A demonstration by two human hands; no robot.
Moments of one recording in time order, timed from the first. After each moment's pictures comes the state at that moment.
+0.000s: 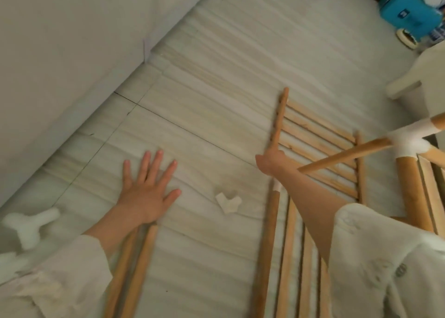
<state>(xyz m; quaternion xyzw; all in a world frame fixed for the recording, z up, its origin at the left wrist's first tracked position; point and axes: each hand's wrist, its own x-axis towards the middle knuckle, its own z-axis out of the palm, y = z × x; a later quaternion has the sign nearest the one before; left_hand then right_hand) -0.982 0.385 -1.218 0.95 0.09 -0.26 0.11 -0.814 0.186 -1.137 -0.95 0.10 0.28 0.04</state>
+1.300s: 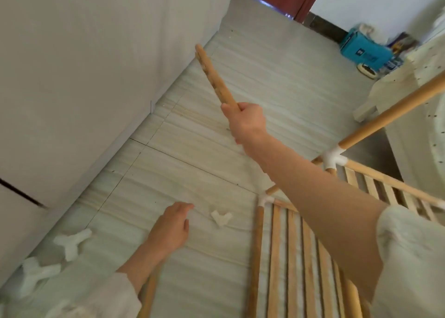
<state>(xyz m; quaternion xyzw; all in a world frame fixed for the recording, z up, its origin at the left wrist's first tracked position) -1.013 0.349 -1.173 0.91 0.09 -0.09 0.40 -0.861 0.283 -0.951 -0.91 -0.01 0.11 0.41</state>
